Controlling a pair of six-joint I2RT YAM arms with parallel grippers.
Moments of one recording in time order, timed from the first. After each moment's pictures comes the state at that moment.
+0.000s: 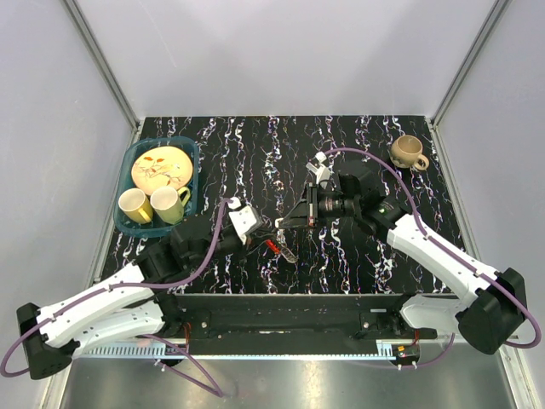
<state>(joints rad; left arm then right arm) -0.98 0.78 0.71 -0.13 0.16 0.06 0.64 1.21 0.99 -0.23 -0.69 0.87</state>
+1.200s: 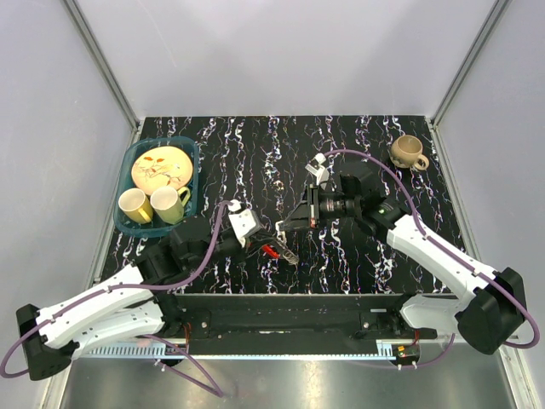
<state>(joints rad) -0.98 0.74 0.68 -0.14 0.19 0.05 0.63 1.21 0.96 -0.19 -0.77 0.88</state>
